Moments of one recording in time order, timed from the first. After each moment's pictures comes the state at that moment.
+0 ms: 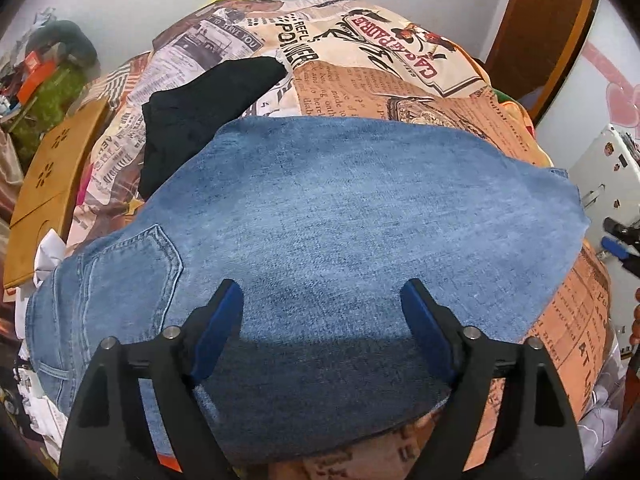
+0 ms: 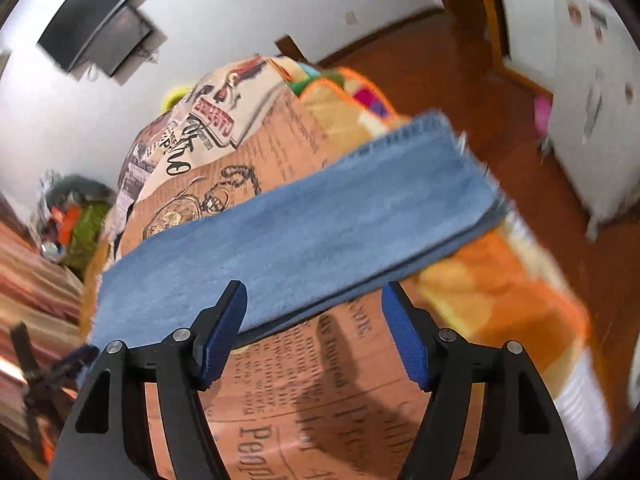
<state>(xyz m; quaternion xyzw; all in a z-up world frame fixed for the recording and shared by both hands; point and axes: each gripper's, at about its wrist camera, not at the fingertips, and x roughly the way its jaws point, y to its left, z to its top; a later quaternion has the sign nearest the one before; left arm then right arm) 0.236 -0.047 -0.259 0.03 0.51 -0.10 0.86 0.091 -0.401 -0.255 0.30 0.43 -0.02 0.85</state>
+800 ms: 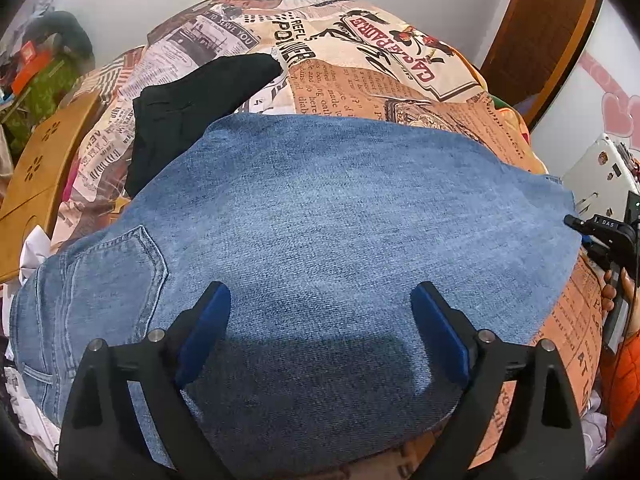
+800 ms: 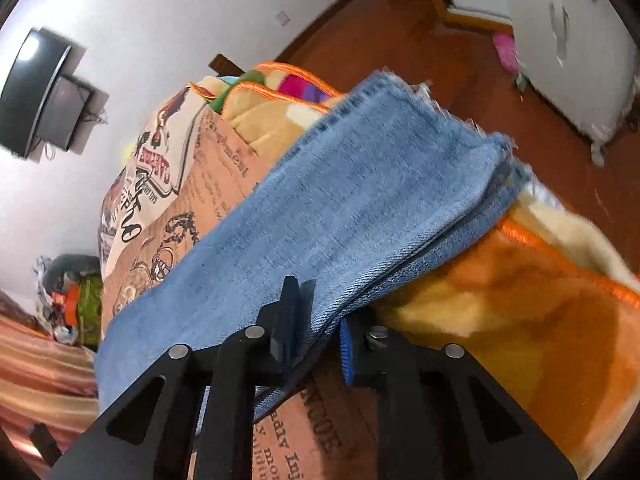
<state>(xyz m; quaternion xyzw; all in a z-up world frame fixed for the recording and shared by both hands) 0.243 -0.046 -0.266 0.01 0.51 -0.10 0.86 0.126 -0.436 -0.301 0.38 0.41 -0.08 0.82</state>
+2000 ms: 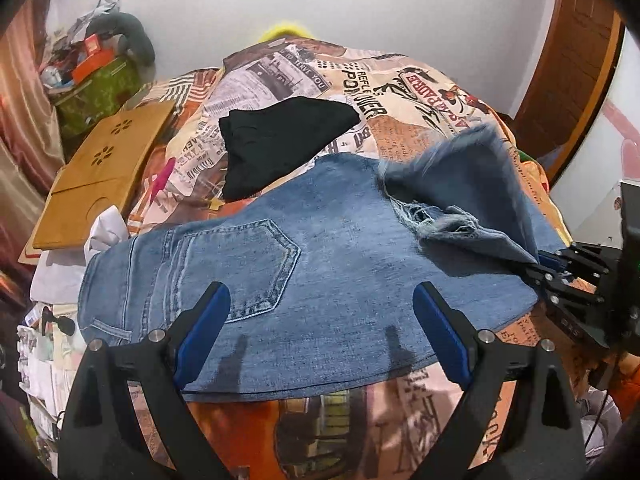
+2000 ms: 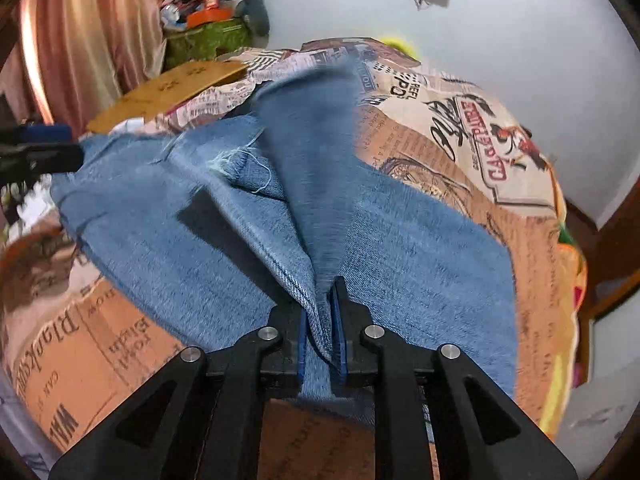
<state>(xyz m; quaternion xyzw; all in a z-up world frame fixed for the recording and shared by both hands) 0.180 0.026 -0.211 -0.03 0.44 -0.02 0.90 0.138 -0.133 -0.238 -0.16 0.40 0.21 0.88</state>
